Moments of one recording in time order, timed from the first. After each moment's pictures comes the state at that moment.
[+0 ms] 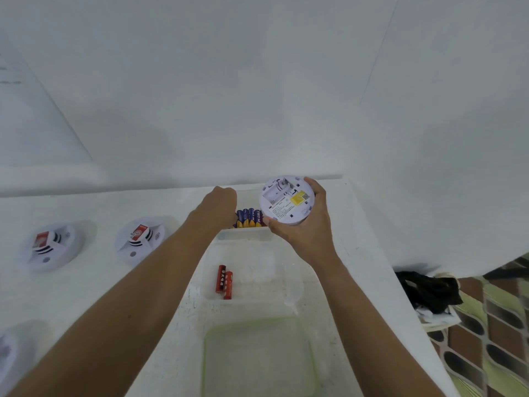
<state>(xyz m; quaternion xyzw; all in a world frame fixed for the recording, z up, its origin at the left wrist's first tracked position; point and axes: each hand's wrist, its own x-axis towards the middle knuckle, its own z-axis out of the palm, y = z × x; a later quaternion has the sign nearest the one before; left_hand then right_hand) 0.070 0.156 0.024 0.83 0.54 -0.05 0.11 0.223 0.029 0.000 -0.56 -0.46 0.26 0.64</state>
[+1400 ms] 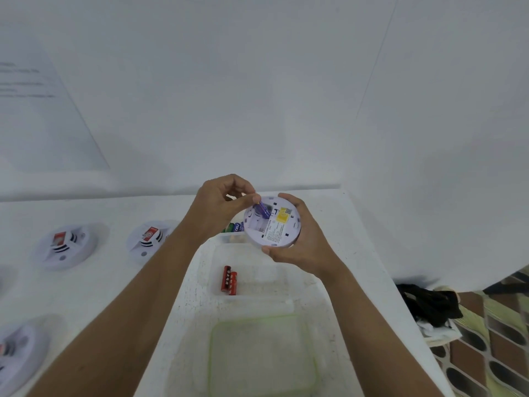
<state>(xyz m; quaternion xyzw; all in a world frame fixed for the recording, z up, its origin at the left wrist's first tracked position) 0.034 0.099 0.075 0.74 0.35 0.38 0.43 0.214 -0.003 0.025 -0.53 -0.57 0.35 0.51</state>
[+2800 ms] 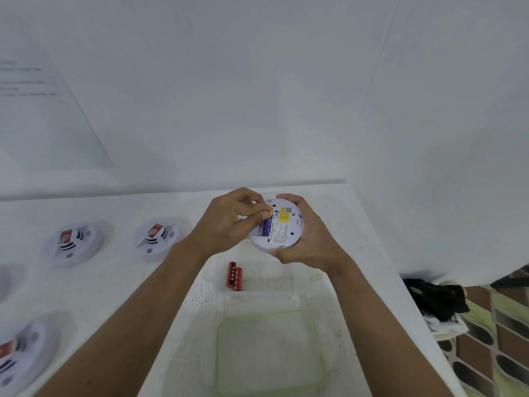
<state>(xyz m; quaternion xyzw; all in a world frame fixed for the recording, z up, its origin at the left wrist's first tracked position) 0.030 0.088 0.048 0.87 0.28 0.33 0.23 0.220 0.002 0.020 -0.54 -0.61 0.35 0.47</state>
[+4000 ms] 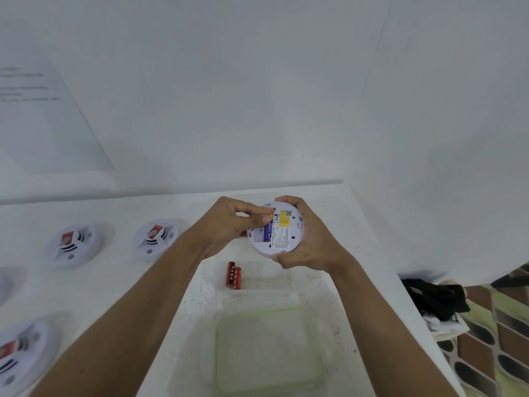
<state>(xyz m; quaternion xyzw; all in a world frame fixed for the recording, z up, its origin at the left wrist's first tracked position) 0.036 0.079 0.062 0.63 0.33 0.26 0.65 0.223 -0.007 0.024 -0.52 -0.62 0.36 0.47</state>
